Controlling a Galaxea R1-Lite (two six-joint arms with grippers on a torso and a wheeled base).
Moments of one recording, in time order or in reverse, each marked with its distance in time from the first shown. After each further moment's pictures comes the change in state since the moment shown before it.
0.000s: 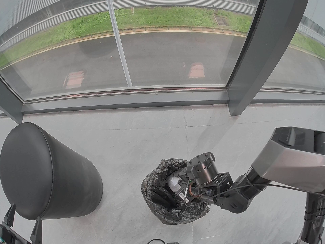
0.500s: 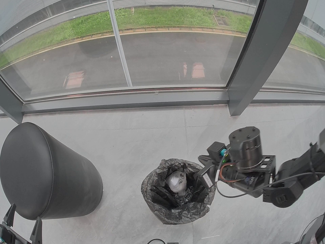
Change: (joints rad) left arm 0.000 0.000 0.000 0.000 0.000 0.000; right arm -0.002 -0.396 0.182 -0.014 -0.093 -0.005
